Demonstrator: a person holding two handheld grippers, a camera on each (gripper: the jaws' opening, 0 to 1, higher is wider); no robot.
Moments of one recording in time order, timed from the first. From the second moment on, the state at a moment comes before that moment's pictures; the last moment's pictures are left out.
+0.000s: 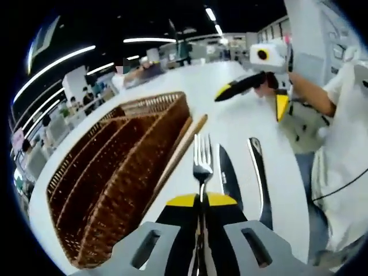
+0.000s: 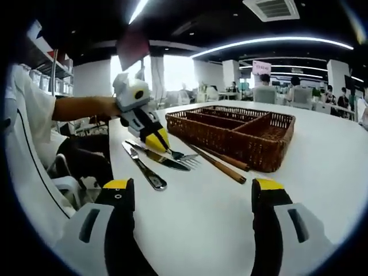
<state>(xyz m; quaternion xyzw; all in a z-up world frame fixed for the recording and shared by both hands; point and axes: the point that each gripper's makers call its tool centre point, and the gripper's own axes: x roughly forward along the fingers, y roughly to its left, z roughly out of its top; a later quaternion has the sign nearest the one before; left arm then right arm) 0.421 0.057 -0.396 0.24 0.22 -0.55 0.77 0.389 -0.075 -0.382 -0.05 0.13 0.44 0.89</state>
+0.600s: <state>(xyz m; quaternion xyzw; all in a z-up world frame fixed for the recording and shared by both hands) 0.426 0.050 -0.403 0.14 0.23 -0.57 0.77 0.390 -0.077 -0.383 -0.04 0.14 0.44 0.89</state>
